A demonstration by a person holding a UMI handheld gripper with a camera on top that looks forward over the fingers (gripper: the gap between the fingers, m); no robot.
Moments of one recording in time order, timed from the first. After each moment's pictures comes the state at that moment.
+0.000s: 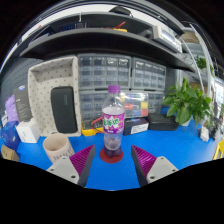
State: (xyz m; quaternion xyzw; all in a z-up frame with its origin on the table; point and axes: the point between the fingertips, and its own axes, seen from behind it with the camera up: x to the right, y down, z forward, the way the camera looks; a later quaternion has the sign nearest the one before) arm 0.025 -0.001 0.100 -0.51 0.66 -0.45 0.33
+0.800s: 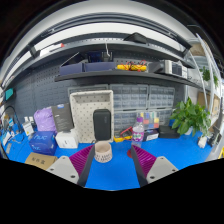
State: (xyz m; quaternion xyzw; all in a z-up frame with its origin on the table) arm -0.101 0.131 0.250 -0.54 0.61 -0.42 0.39
